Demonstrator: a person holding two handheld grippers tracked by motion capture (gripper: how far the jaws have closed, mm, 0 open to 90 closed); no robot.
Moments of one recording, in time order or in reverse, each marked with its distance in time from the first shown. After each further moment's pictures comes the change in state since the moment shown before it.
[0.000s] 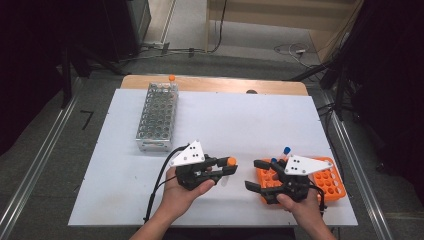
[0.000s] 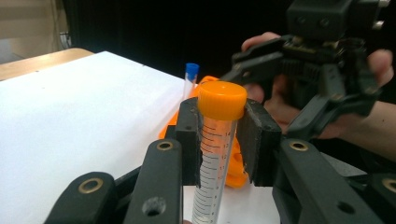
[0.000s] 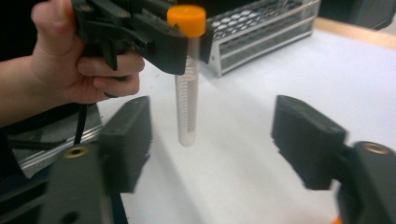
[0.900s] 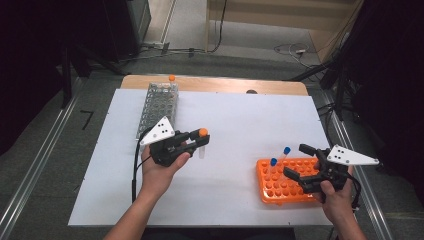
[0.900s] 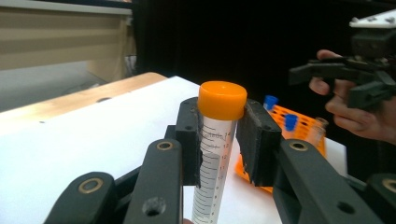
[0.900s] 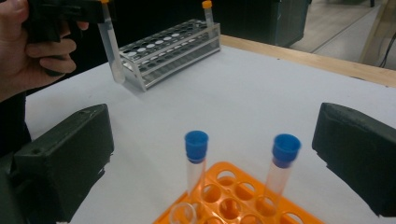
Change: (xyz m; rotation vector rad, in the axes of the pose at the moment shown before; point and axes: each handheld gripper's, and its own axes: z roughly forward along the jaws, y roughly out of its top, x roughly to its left) left arm 0.052 0.019 -0.046 -0.101 0.216 -0.007; right arm -0.053 -0.013 -0.067 -0.087 -0.214 0.074
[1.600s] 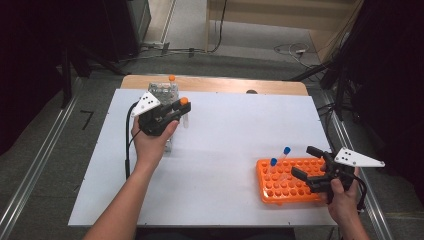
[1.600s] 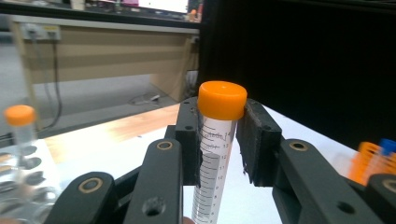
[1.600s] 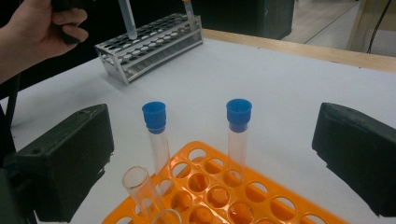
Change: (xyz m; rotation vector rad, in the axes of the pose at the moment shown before) left arm 0.073 0.018 0.006 -0.067 0.238 -0.036; right arm -0.022 -0.020 -0.010 -0.001 -0.030 0.036
